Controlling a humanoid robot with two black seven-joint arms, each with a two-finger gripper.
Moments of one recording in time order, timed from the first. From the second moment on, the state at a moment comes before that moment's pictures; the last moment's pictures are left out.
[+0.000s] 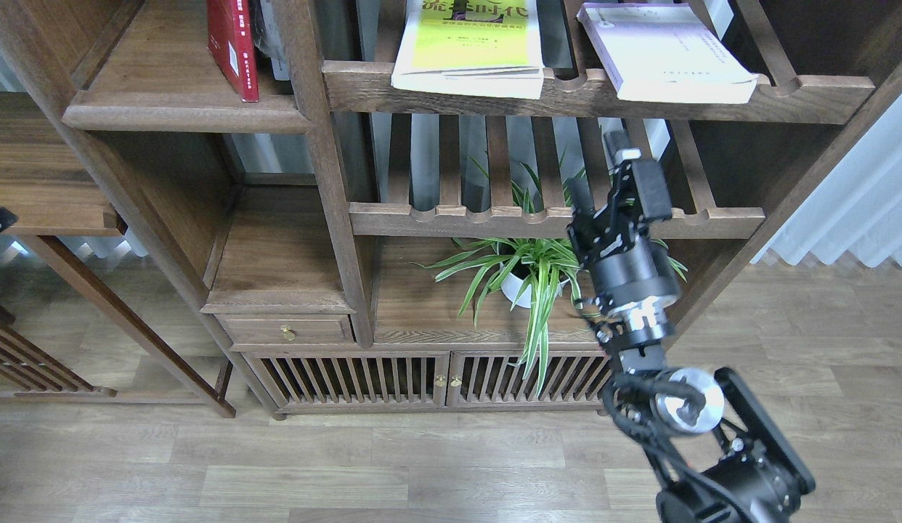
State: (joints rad) left arm -0.37 0.76 -1.10 -0.72 -0.27 -0.49 0.29; right arm 0.10 0.02 1.28 1.63 0.26 0.17 0.20
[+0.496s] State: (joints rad) left arm -0.44 0.77 -1.05 -0.70 -0.27 -0.49 0.29; right arm 0.15 0.02 1.33 1.58 0.28 0.16 0.20
